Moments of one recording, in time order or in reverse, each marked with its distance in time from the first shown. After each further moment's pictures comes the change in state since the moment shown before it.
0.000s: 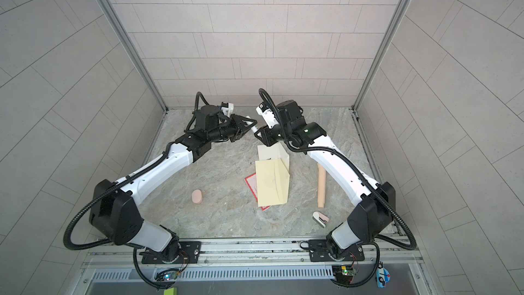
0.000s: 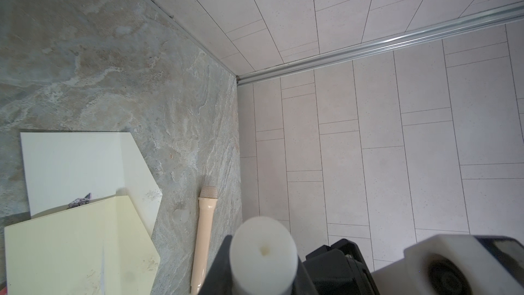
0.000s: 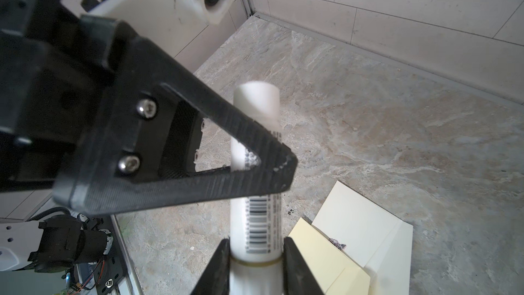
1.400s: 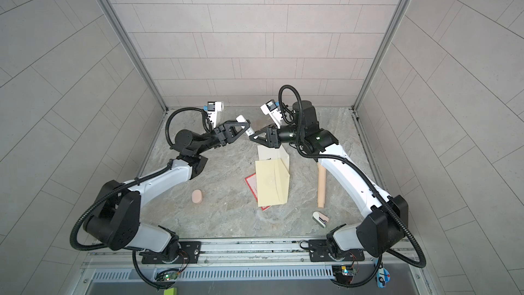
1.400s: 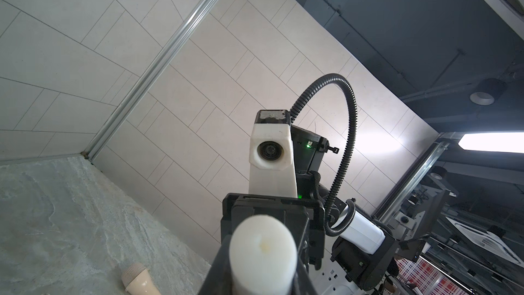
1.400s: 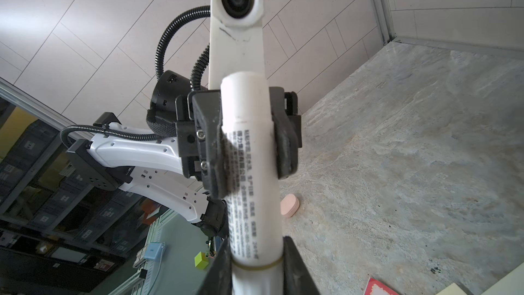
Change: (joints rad) left arm 0.059 -0.040 -0.380 1.184 0.343 0.057; right arm -0.077 -0.130 -0.142 0.275 -0.597 0.230
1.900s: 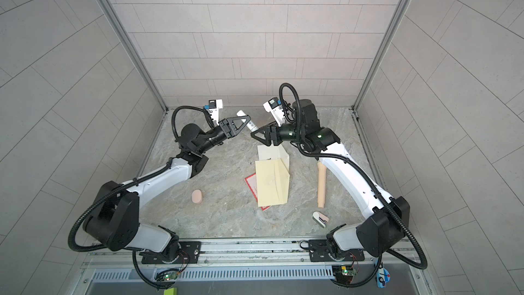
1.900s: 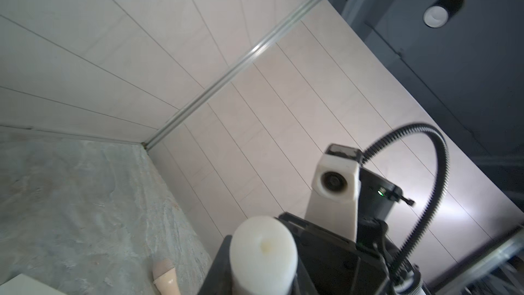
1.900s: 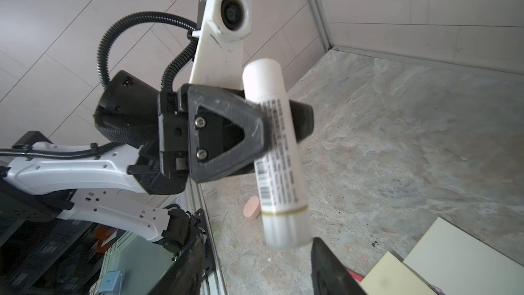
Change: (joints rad) left arm -0.004 -0.013 0.077 -0.406 -0.285 0.027; right arm -0.013 -0.019 -0.011 -0.035 0.232 0.011
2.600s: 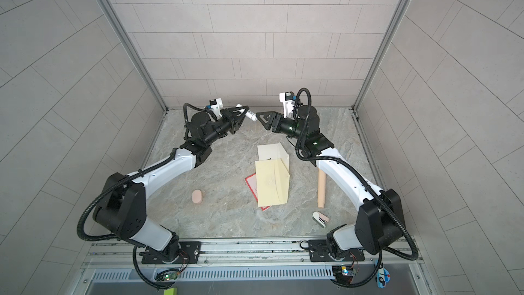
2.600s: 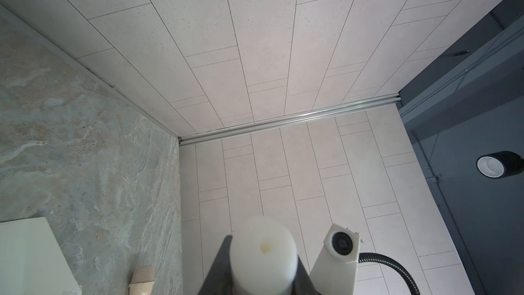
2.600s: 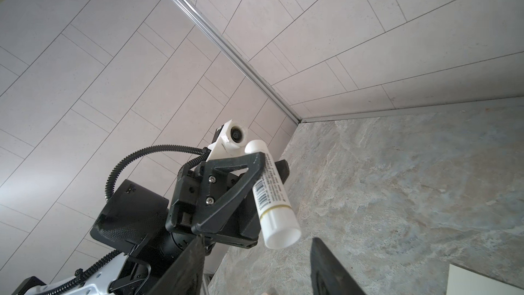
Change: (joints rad) left arm -0.008 0.095 0.121 -0.147 -0.168 -0.335; right arm -0.029 0.043 -0.190 0.567 0.215 0.463
